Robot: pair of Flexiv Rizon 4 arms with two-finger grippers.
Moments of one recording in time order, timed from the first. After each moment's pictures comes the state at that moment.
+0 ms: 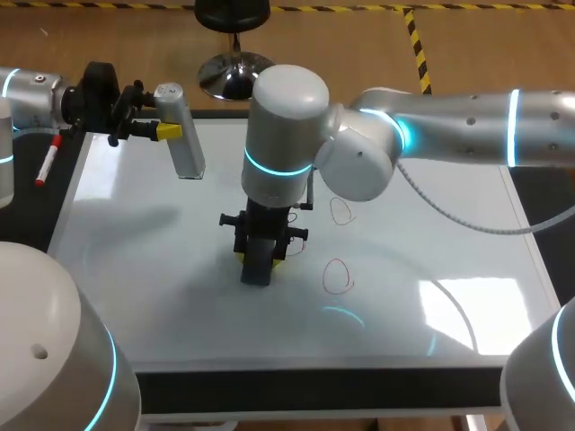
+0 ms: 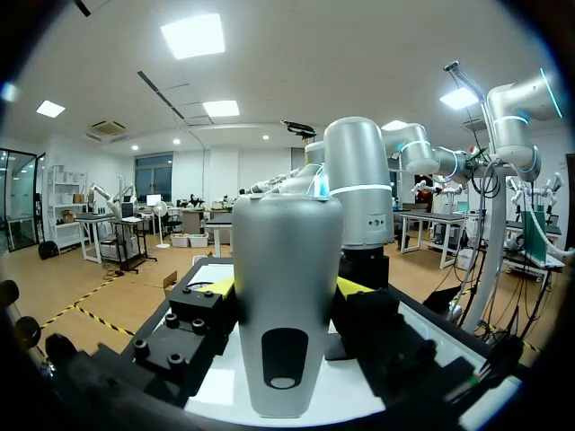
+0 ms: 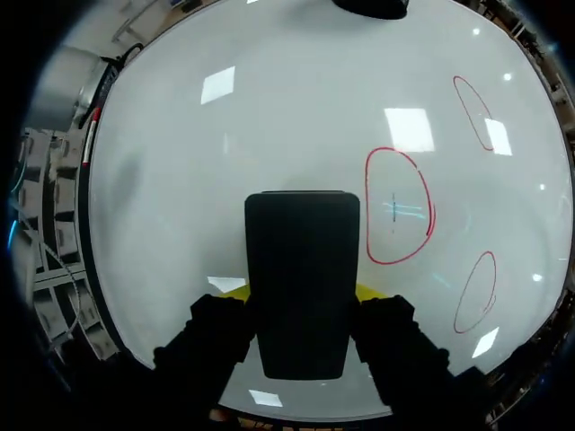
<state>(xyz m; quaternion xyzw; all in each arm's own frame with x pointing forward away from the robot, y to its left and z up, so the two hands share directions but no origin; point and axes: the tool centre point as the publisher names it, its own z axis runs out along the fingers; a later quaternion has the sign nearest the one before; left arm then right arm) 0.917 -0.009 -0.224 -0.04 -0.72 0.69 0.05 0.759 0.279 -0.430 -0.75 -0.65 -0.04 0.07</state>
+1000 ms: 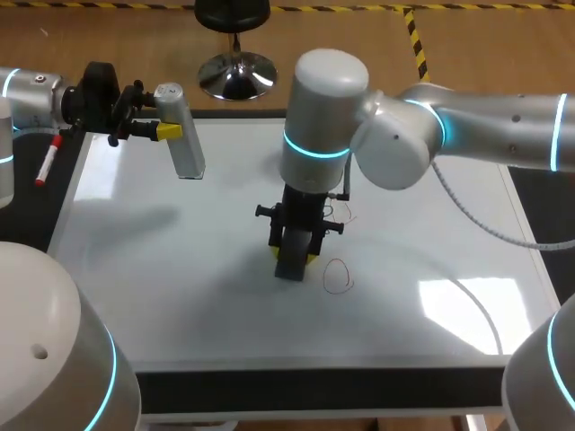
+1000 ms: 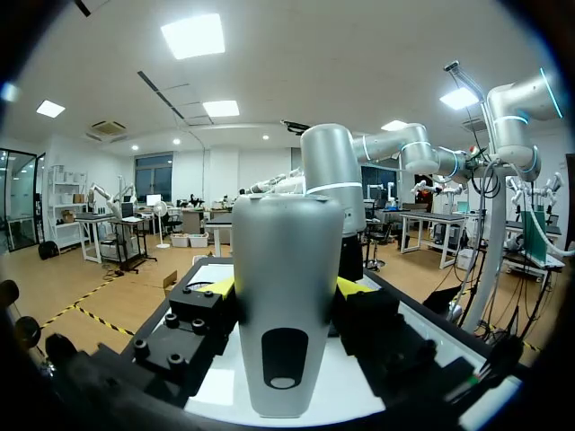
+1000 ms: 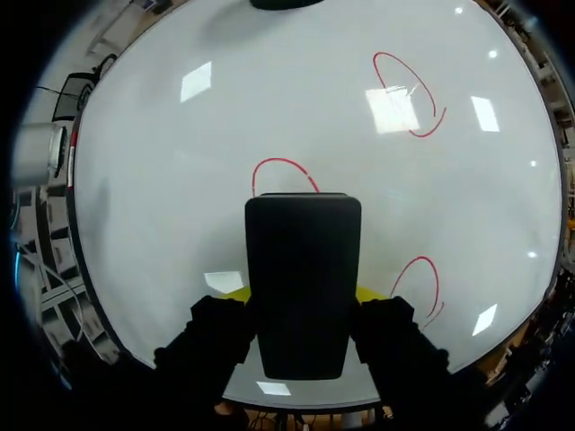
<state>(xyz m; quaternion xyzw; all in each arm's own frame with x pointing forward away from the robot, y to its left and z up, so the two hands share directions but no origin) 0.917 -0.009 -0.224 -0.04 -0.72 0.69 0.05 0.765 0.221 -0.417 -0.77 -0.63 -0.01 0.08</state>
